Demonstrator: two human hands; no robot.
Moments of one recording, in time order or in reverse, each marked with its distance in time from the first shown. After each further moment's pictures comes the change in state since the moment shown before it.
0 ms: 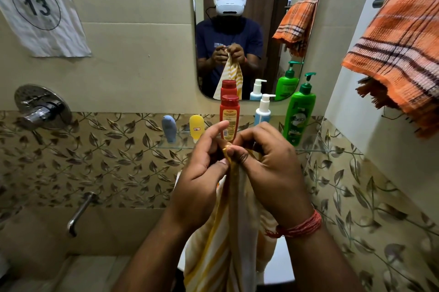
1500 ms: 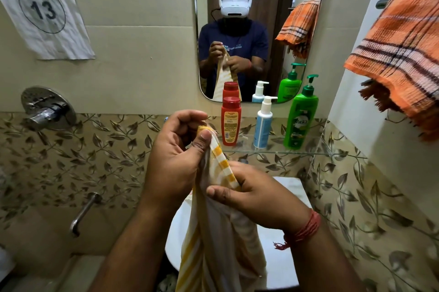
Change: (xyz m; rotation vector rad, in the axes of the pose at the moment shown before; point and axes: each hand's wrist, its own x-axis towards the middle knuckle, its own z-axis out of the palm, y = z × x) left_hand 0.023 0.019 -0.016 0.033 0.256 0.155; right_hand -0.009 0.022 0.005 0.142 -0.665 0.103
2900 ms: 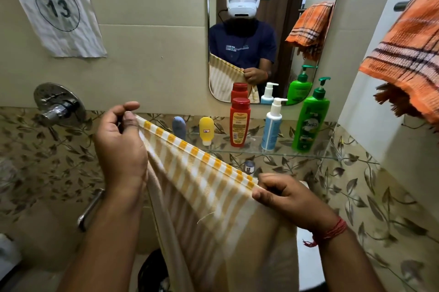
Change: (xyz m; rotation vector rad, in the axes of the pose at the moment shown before) left_hand 0.042 -0.031 -0.080 0.264 0.636 0.061; right_hand -0.020 0.068 -0.016 0.027 0.013 0.049
